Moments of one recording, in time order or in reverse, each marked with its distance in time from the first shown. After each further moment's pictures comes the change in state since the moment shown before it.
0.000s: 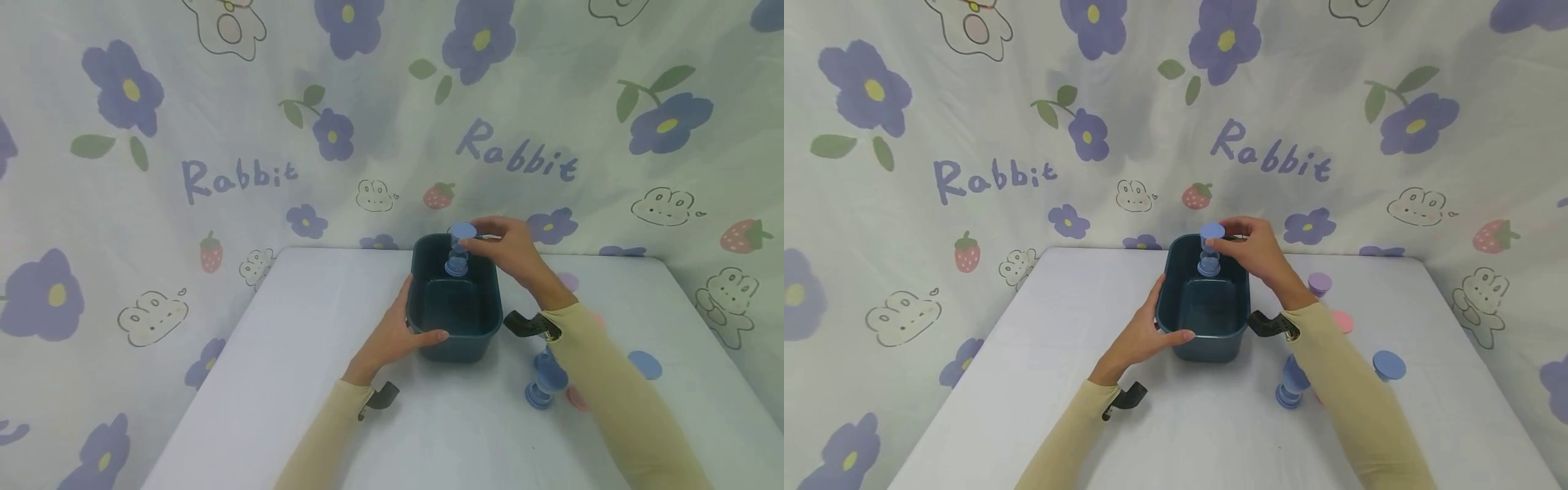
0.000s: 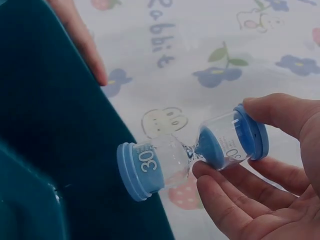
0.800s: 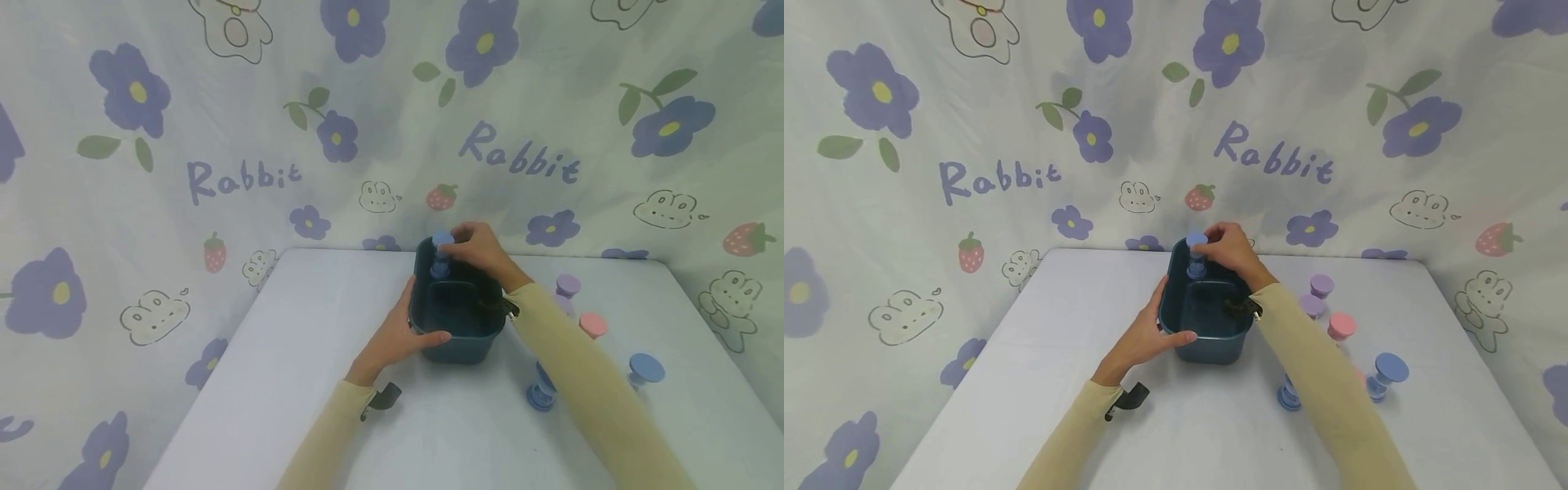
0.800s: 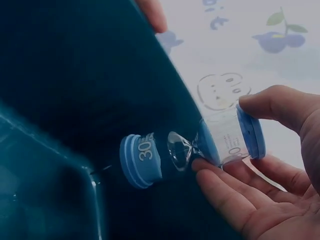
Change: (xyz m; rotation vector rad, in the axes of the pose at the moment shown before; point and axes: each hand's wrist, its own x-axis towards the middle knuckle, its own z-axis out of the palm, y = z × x) left_hand 0.001 -0.003 0.000 -0.014 -0.003 0.054; right_hand 0.046 0.024 0.042 -0.052 -0.073 0.160
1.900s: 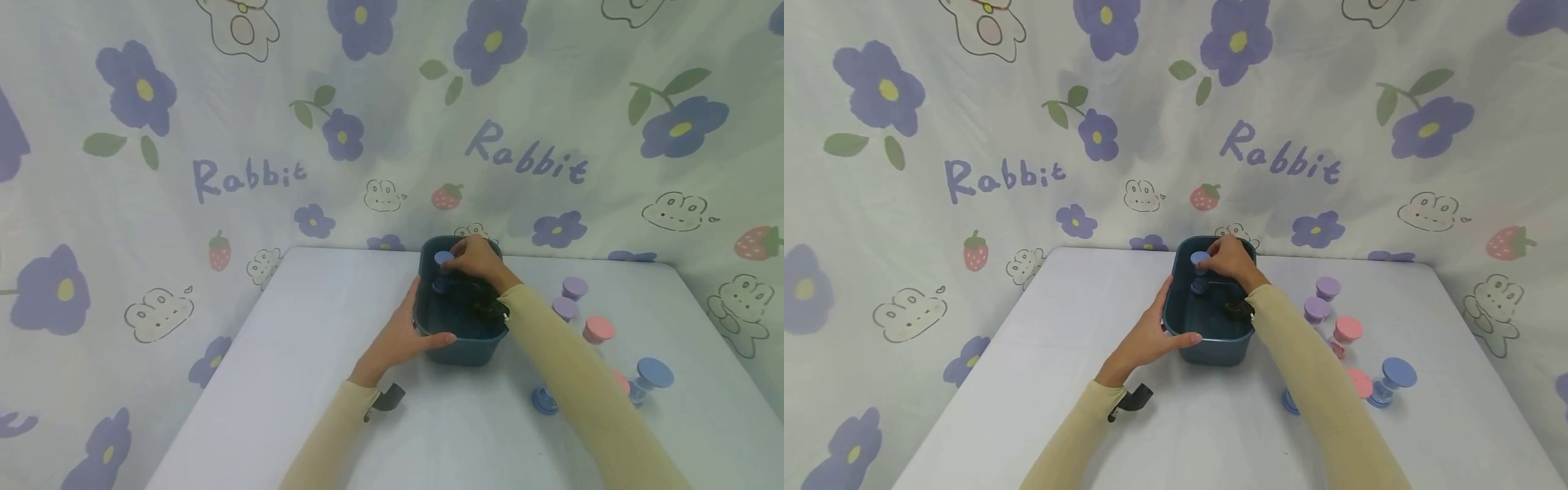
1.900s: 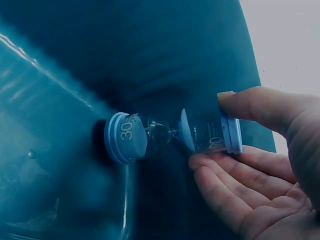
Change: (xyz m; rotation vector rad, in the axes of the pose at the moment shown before) left_hand -0.004 0.003 0.001 0.033 -0.008 -0.083; right_hand 0.013 0.019 0.016 -0.328 -0.062 -0.015
